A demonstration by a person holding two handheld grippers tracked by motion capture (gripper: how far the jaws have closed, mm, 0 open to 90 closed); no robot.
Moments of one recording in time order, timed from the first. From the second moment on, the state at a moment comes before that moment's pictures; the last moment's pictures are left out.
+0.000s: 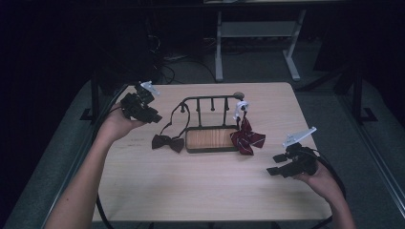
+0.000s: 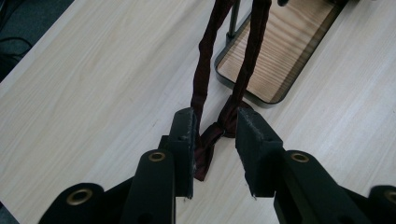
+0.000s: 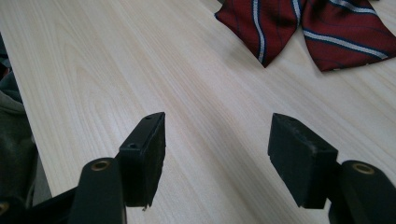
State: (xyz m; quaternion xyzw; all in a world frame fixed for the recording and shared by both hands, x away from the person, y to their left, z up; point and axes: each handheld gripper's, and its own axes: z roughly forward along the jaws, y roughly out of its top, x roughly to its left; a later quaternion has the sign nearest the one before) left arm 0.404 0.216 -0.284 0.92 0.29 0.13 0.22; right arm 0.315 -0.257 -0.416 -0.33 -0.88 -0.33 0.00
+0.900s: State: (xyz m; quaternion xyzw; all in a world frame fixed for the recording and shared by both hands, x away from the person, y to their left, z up) left arm 0.378 0.224 -0.302 0.92 0.28 0.12 0.24; right arm 0.316 -0.261 -0.418 -0.34 -0.88 -0.33 0.00
